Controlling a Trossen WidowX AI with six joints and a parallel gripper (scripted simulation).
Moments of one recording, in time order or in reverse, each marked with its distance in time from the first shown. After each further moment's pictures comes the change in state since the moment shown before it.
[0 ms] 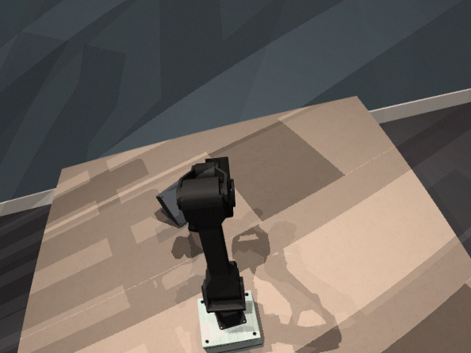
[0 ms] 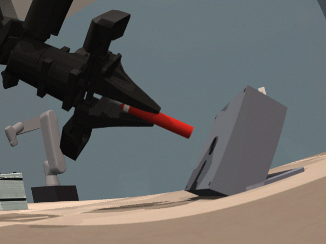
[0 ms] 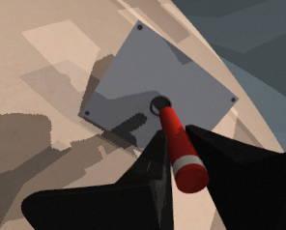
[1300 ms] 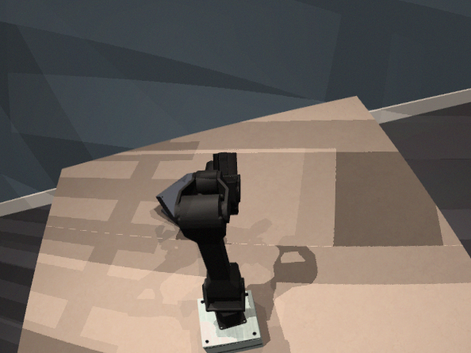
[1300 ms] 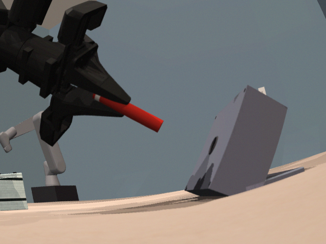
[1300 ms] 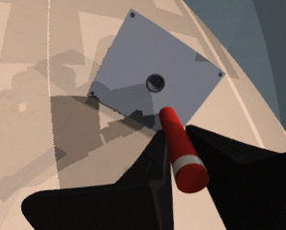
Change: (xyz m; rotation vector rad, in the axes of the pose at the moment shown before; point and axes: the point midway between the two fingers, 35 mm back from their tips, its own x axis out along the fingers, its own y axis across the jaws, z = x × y) arm -0.033 -0.004 -0.009 0.060 0.071 0.028
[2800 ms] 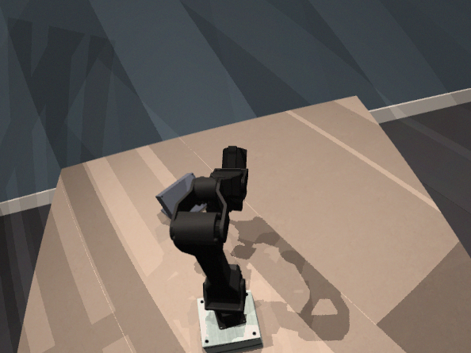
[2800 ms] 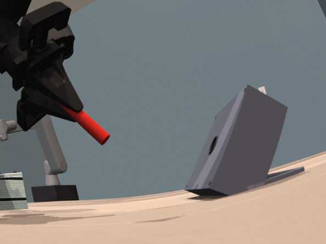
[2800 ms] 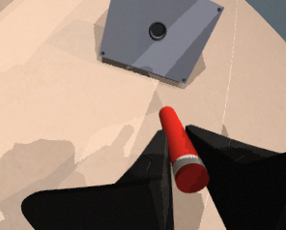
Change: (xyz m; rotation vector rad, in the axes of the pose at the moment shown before) arm -0.040 0.011 -0.026 0.209 0.189 0.096
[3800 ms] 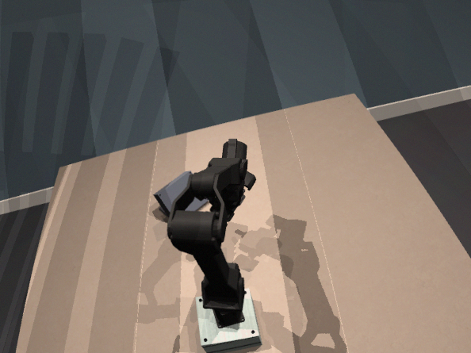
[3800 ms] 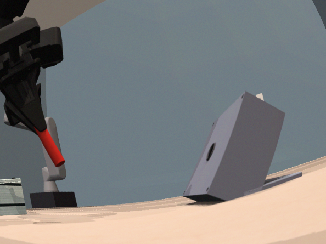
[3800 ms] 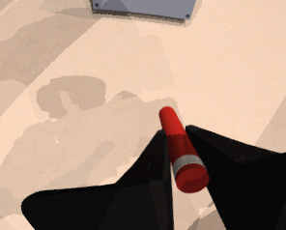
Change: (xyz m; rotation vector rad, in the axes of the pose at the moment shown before) arm -0.021 0.010 -0.028 0.203 0.241 0.094
